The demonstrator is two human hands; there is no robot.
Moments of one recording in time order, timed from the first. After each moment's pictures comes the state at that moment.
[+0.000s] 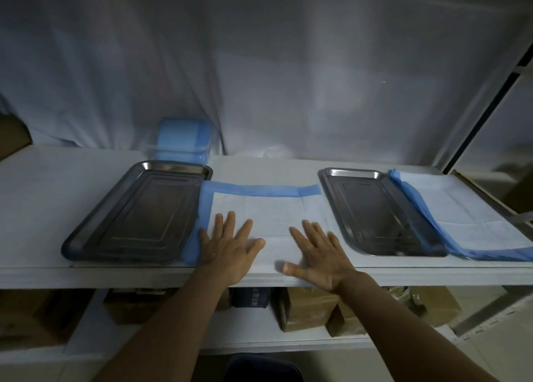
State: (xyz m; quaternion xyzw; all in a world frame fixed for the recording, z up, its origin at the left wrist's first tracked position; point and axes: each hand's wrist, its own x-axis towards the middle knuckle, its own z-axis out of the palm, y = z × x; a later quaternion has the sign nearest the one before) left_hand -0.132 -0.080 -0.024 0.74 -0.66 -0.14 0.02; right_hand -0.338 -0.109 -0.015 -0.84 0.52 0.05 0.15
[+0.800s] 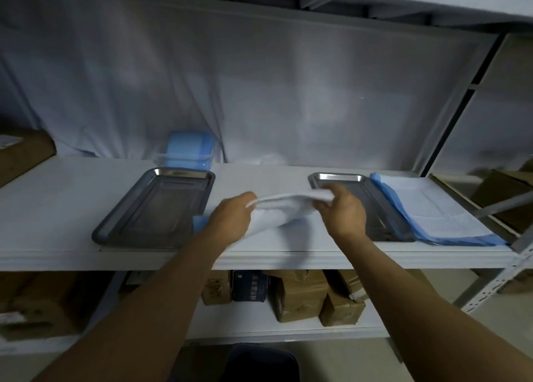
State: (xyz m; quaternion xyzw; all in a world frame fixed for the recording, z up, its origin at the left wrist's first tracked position) left_hand -0.140 -0.046 0.057 0.66 -0.65 -0.19 0.32; right_hand -0.351 -0.080 0.072 -0.67 0.65 -0.35 0.13
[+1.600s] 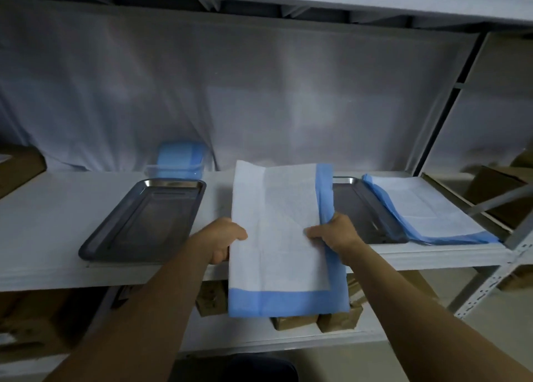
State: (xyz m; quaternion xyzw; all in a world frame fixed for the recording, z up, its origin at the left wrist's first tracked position) left_hand -0.153 -0.048 0.057 0.64 -0.38 -0.57 0.36; right_hand -0.375 -0.075 0.065 -0.54 0.65 -0.32 0.43
